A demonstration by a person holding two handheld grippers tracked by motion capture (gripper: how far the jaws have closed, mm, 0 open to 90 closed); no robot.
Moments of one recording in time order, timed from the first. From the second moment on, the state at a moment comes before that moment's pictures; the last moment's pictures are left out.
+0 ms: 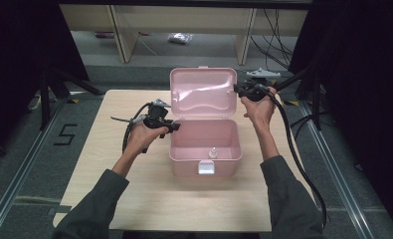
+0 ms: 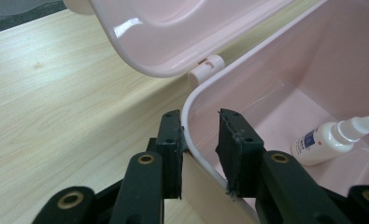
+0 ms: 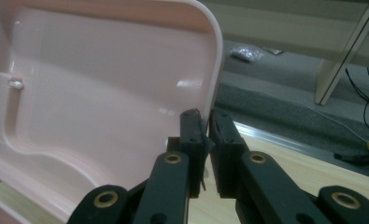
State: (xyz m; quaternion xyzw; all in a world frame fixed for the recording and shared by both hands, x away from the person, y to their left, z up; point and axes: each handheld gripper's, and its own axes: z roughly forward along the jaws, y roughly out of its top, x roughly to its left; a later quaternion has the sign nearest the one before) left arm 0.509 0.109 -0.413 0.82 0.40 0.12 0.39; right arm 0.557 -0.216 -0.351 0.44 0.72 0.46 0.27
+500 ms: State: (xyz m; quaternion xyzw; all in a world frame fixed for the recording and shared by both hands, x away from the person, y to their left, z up) left arm 0.506 0.110 -0.417 0.81 0.40 0.12 0.41; right arm 0.520 -0.218 -0.349 0.40 0.71 0.50 0.30
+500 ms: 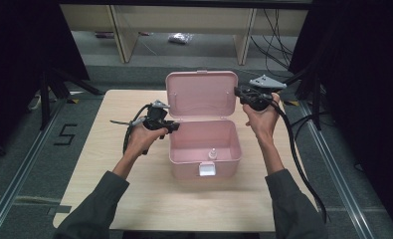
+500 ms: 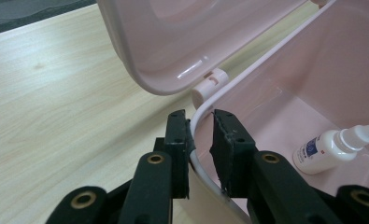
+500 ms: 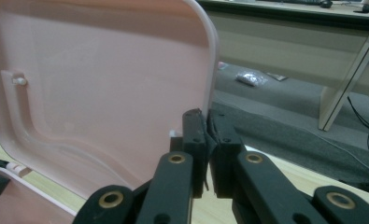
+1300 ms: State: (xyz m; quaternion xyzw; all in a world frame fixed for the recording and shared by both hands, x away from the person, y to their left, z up) left arm 0.511 0.108 -0.420 0.80 0.40 0.13 0.43; right arm 0.492 -0.227 -0.354 0.39 0.69 0.53 0.31
